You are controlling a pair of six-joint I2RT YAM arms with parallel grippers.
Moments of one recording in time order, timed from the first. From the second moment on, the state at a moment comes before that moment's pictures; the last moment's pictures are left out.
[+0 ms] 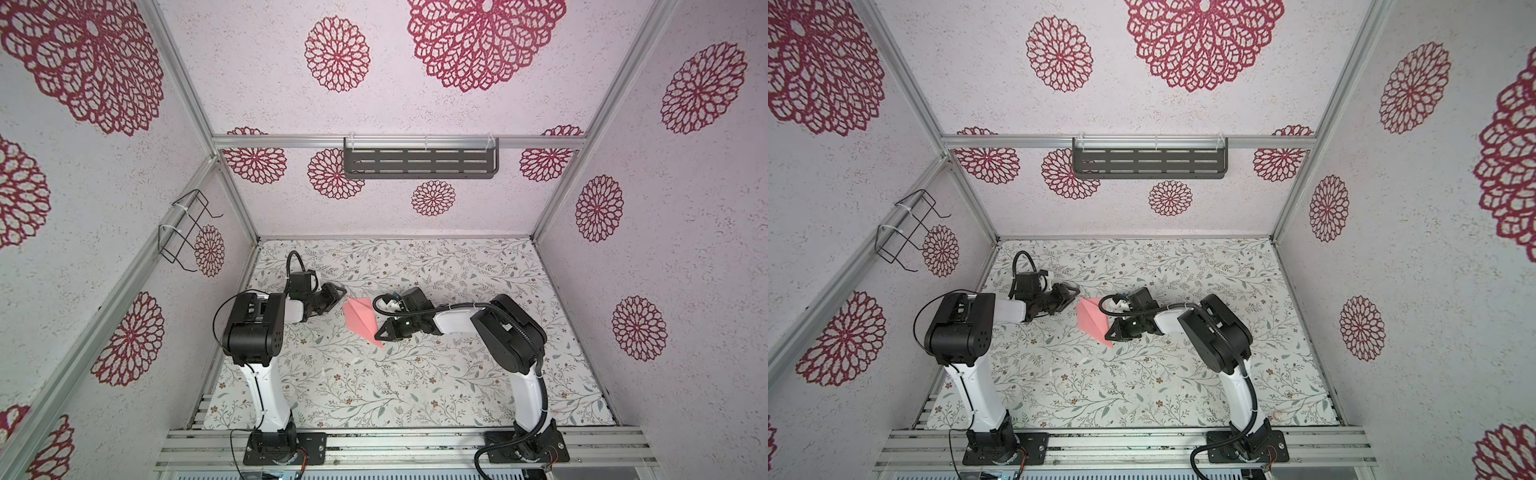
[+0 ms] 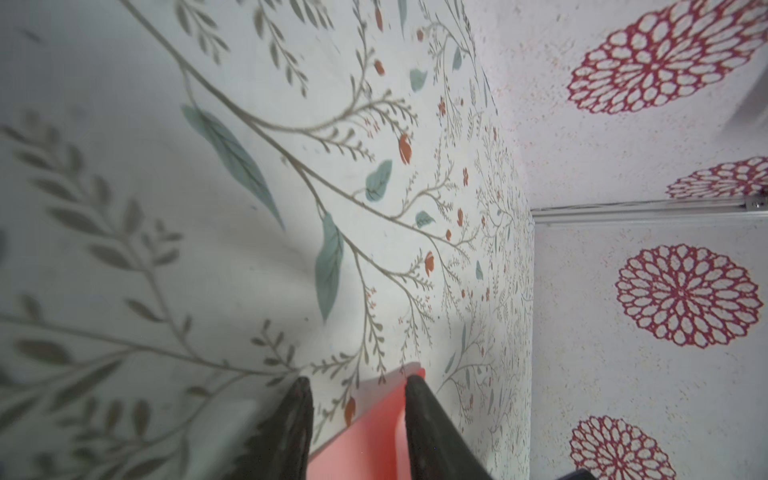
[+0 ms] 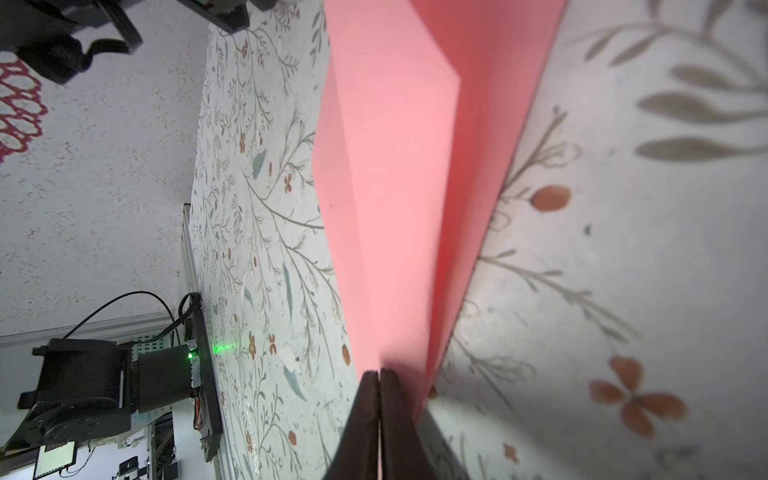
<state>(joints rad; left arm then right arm) 0.00 2.02 0.96 0.32 0.56 -0.75 0.70 2.09 1.16 0.04 -0.69 0.51</state>
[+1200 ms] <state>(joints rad) -0.37 1.82 1.07 -0.37 0.17 -0.53 0.70 2.09 1.16 0.02 -0.68 0.51</state>
